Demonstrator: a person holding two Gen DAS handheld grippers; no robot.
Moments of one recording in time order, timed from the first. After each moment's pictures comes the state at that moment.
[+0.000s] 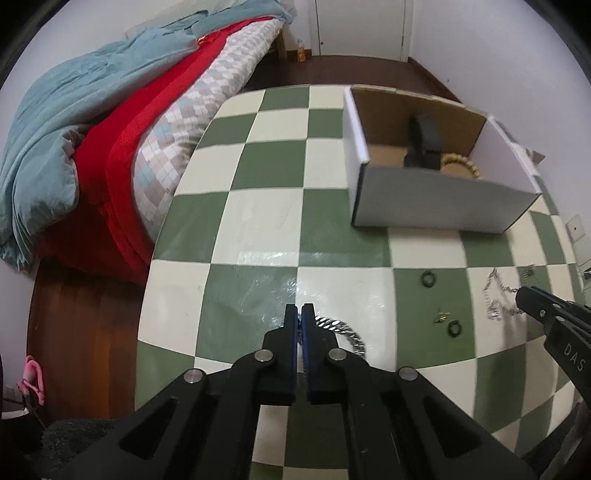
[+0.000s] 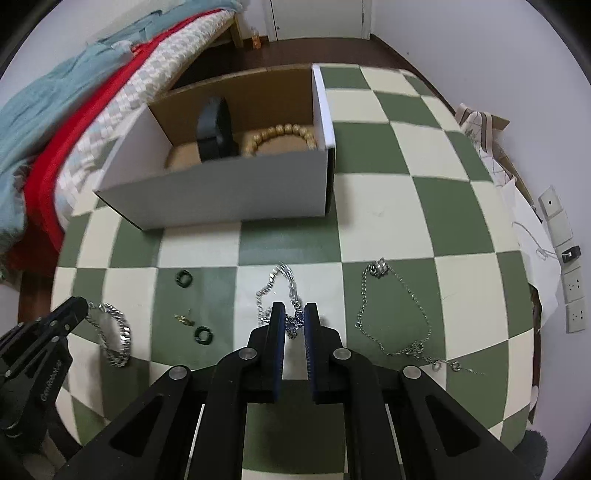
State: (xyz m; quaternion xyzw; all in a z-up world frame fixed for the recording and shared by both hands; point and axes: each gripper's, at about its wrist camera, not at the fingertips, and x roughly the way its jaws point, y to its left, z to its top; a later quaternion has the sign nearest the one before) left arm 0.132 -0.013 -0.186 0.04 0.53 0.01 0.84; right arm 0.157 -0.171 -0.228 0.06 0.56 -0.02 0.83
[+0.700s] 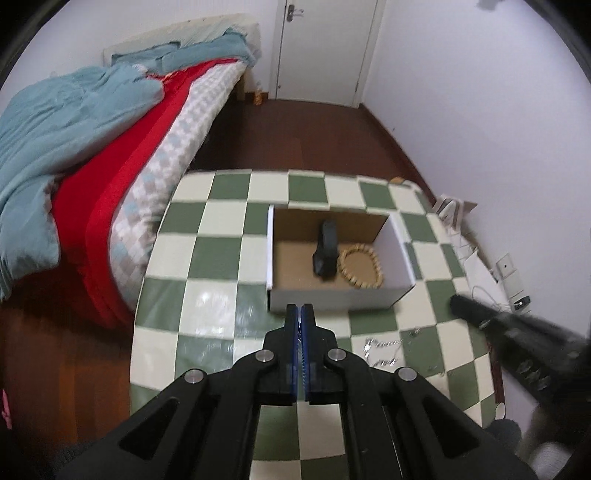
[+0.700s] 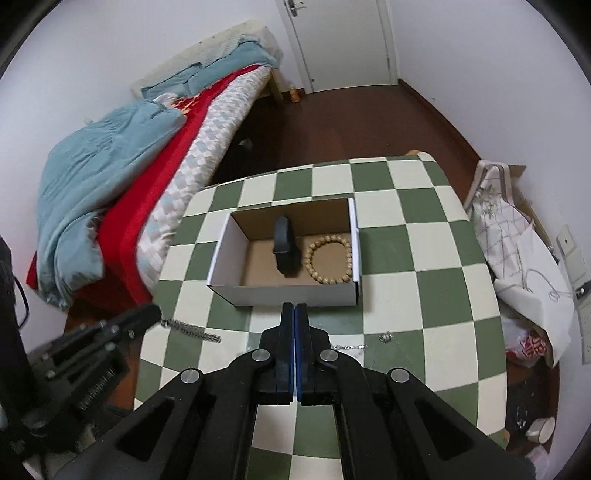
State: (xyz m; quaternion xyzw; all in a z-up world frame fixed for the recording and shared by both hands) left arm 0.145 -0.034 -0.068 -0.02 0.47 -0.09 0.88; right arm 0.153 -0.180 -0.103 0.11 0.48 0.06 0.87
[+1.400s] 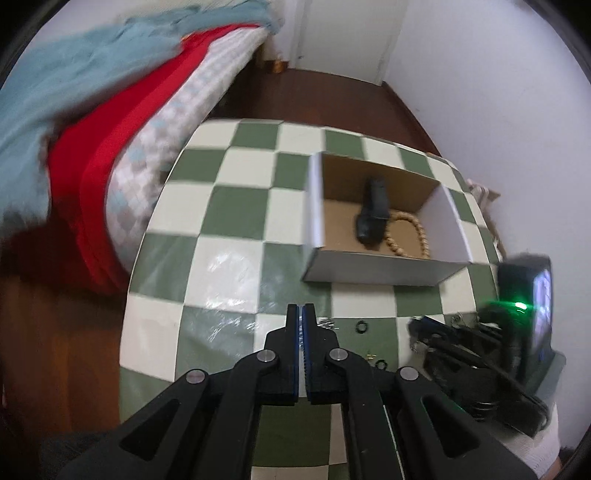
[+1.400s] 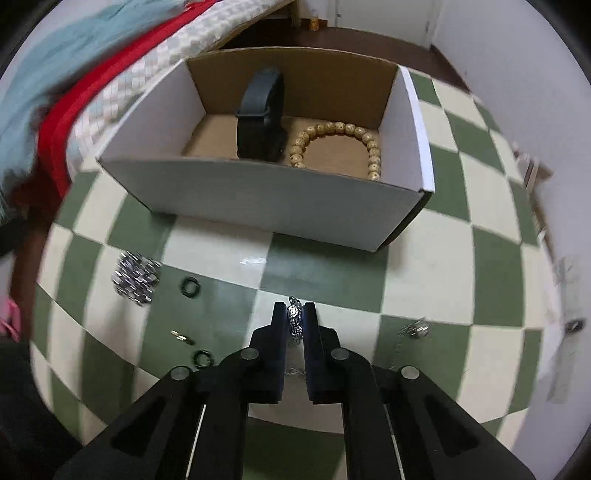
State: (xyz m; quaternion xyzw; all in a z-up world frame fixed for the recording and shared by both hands) left arm 0.162 0.012 -0.144 -0.07 0.53 -0.05 0.84; right arm 0.187 -0.151 -0.252 -0.01 0.59 0.06 0.80
